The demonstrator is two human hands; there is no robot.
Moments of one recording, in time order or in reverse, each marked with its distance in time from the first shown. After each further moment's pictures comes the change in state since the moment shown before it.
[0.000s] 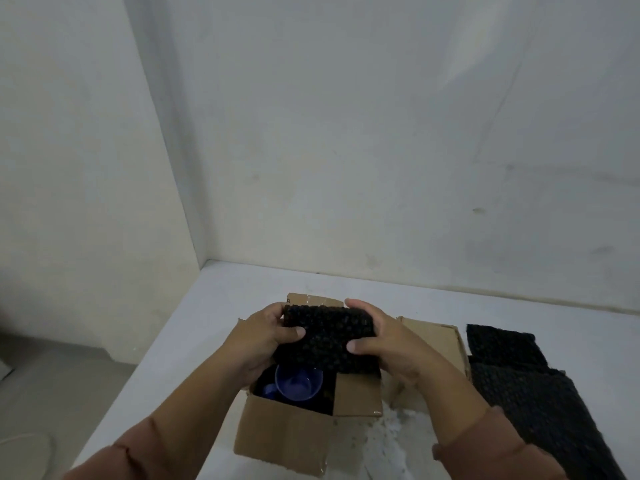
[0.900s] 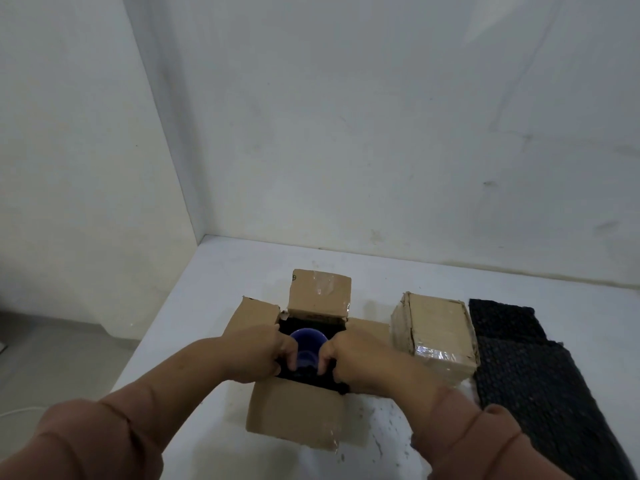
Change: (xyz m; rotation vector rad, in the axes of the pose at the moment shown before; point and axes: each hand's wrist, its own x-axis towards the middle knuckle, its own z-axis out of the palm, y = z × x) left_hand 0.011 -0.028 -0.046 1.524 -0.417 0.078; right_hand 0.019 0.031 0.055 -1.306 -0.190 0.091
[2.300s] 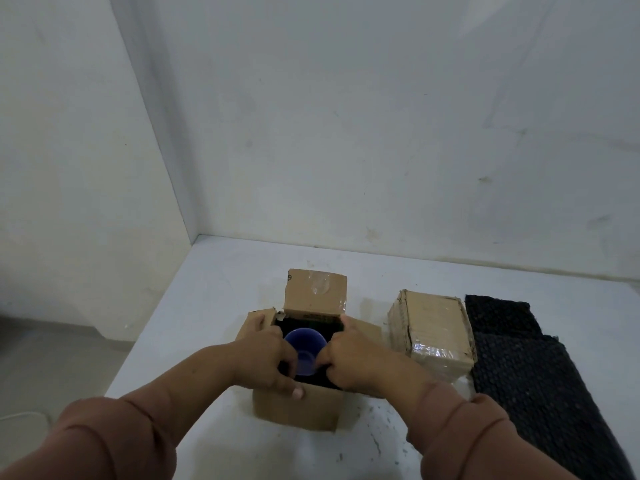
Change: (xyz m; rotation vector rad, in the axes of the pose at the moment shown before) left_hand 0.014 -0.002 0.014 0.119 -0.011 0.034; right_hand 0.016 0.019 0.019 -0.305 0.096 -0.185
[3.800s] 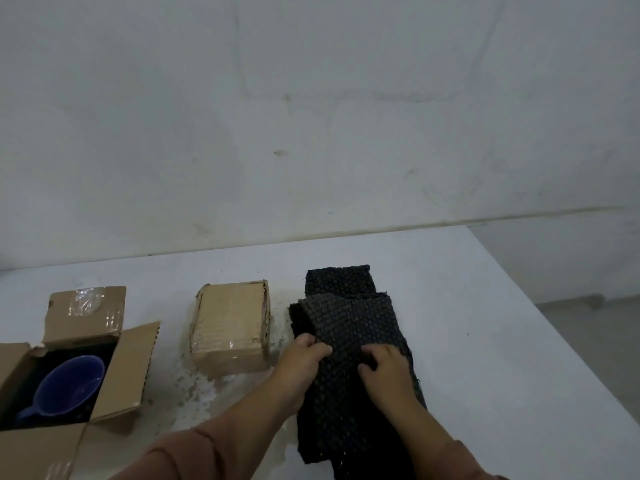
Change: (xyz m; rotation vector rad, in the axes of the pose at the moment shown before) left_hand 0.187 0.354 0.059 -1.441 0.116 -0.344; right_hand -0.267 0.221 0.132 0.811 0.492 0.988
